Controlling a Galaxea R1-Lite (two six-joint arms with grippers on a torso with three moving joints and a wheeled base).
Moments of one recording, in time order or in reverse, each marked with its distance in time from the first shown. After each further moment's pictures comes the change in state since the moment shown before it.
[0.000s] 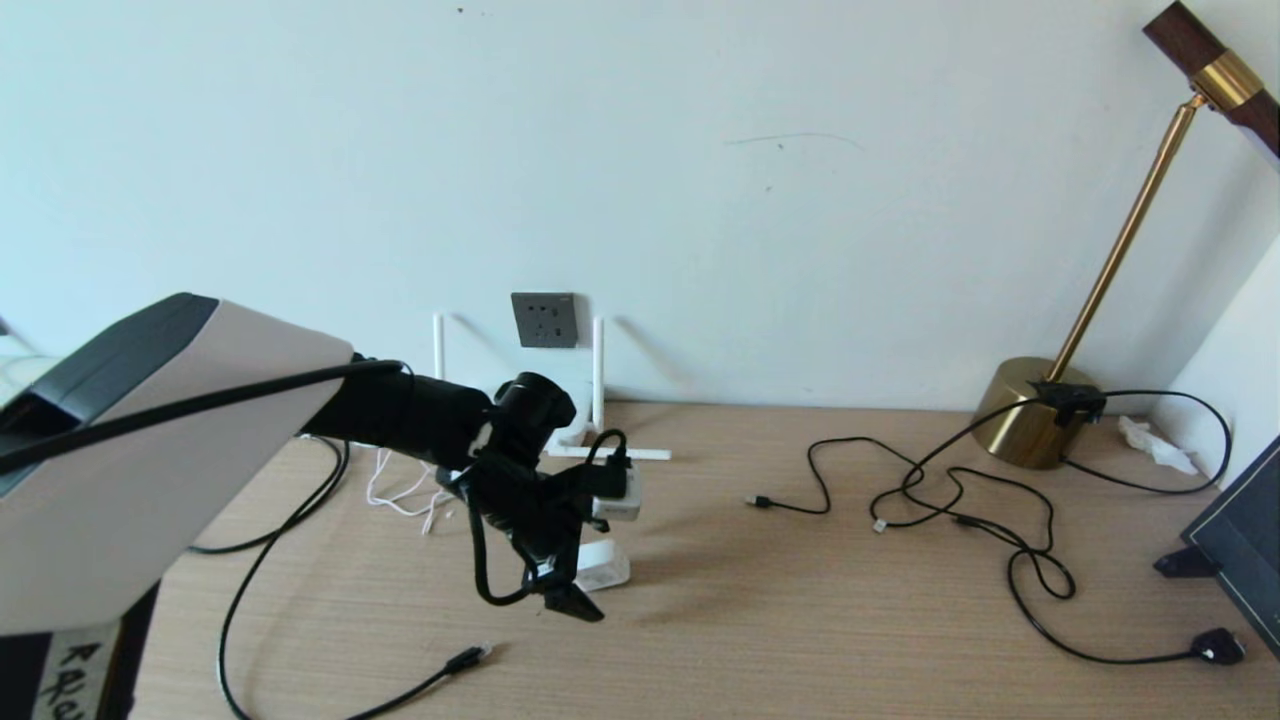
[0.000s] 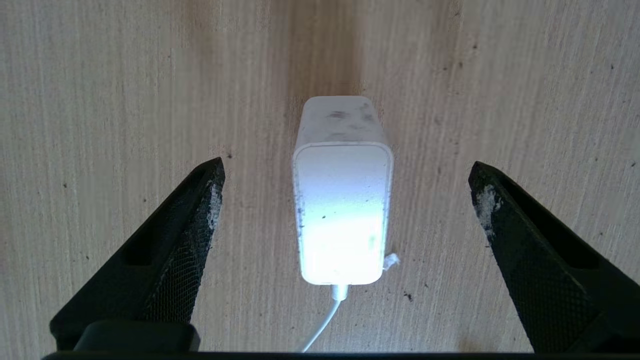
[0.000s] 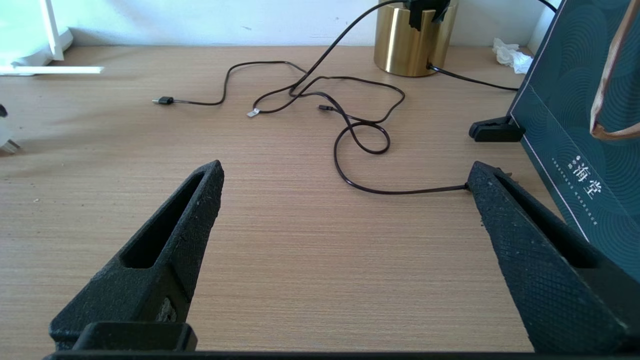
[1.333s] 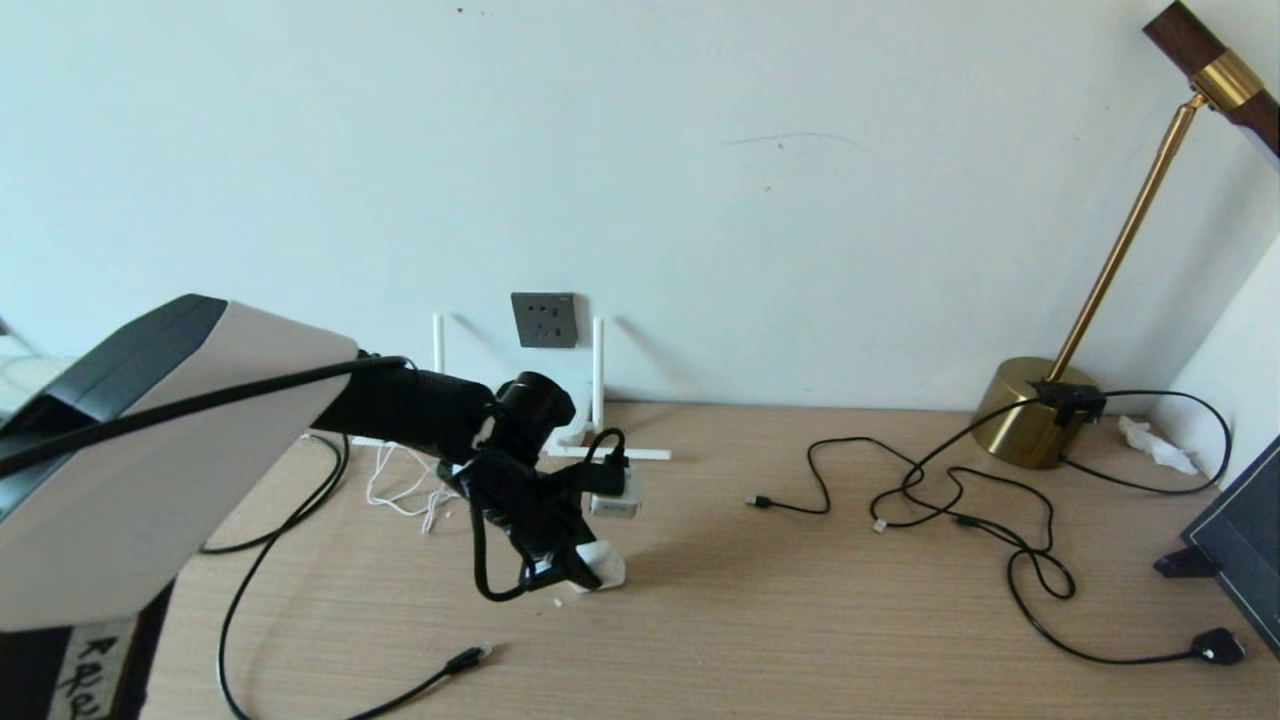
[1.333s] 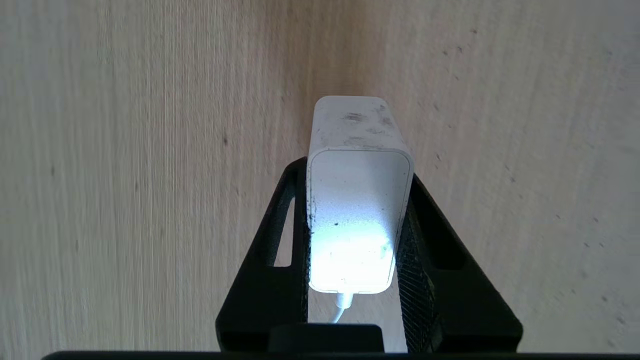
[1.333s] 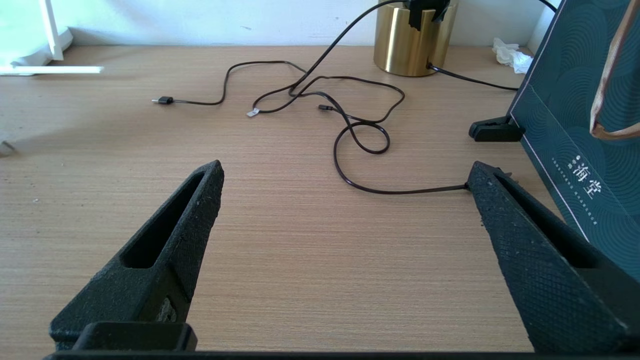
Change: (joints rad) left arm 0.008 0.011 -0.038 0.059 0.000 0.002; right arm 0.000 0.000 0.000 0.000 0.000 0.000
